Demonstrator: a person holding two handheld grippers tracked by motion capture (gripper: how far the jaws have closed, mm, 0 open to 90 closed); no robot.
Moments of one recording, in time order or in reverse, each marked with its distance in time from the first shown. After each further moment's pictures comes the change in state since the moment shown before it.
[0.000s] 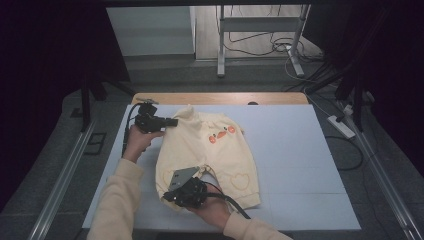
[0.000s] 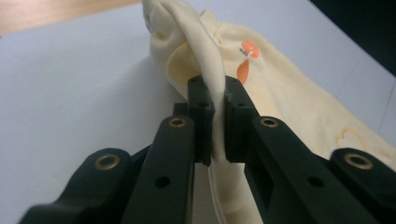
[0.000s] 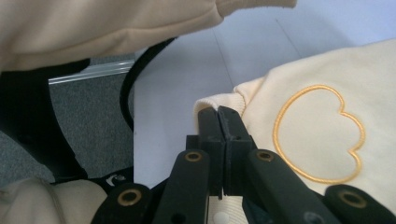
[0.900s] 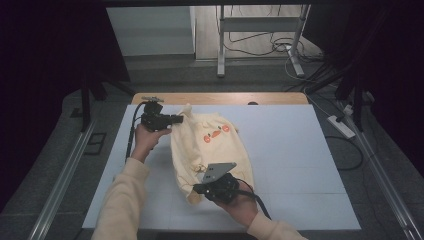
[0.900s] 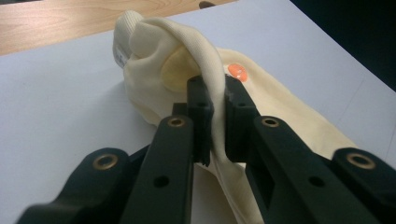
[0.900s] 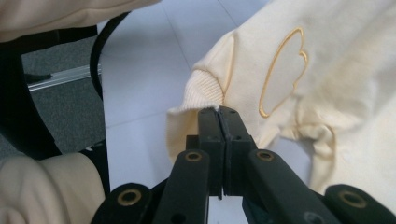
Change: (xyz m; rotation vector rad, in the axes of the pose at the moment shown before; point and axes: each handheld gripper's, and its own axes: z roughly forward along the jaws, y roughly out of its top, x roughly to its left) left arm -0.014 0.008 0.017 -0.045 0.036 -0.005; right arm -0.018 -0.038 -0.067 -0.009 -0.124 0.081
